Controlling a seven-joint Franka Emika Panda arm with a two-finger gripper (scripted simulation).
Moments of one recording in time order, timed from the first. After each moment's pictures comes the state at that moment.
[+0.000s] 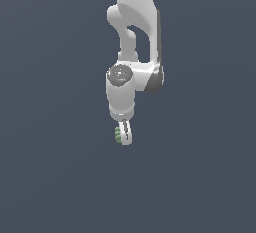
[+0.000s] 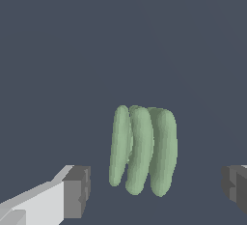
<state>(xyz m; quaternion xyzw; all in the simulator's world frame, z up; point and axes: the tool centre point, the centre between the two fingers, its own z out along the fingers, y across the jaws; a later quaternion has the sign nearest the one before) 0.025 -0.021 0.103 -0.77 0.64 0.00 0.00</state>
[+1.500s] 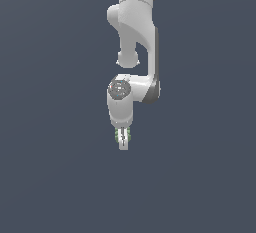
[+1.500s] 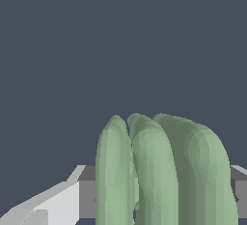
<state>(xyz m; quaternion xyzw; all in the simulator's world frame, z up) 0.024 -0.025 0.049 -0.74 0.67 0.00 0.00</state>
